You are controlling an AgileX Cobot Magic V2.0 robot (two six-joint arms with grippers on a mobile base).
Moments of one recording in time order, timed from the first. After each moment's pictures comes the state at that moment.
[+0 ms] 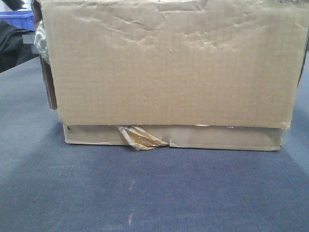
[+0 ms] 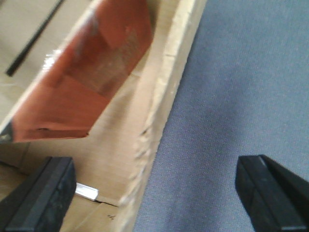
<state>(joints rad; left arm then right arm) -0.30 1.67 -1.72 -0.03 1.19 -0.08 0.20 1.54 -1.49 0.20 1.12 -0.16</state>
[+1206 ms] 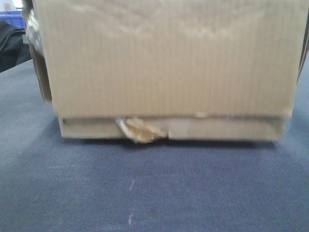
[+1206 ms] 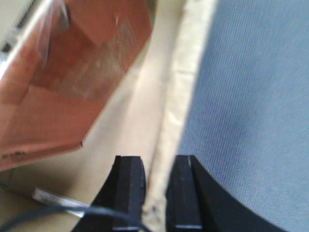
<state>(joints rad) -0.31 1.67 -1.71 -0.06 1.20 -0.09 0.21 1.56 -1.49 0.22 1.07 -0.13</state>
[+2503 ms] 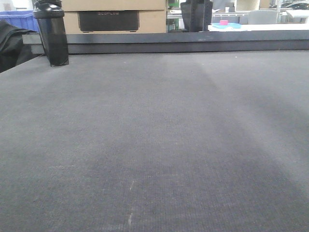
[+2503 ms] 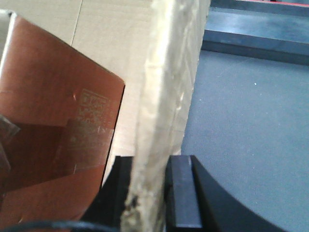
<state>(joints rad) -0.31 1.36 -1.81 -0.03 0.97 -0.09 0.21 1.37 -1.81 0.23 1.00 -0.13</state>
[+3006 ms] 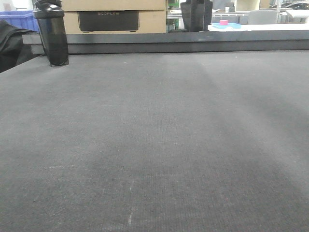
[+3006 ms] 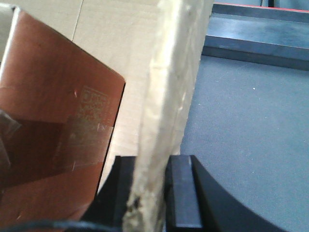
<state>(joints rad) -0.31 1.36 -1.81 -0.02 0.90 -0.09 0.21 1.37 -1.81 0.23 0.99 -0.13</state>
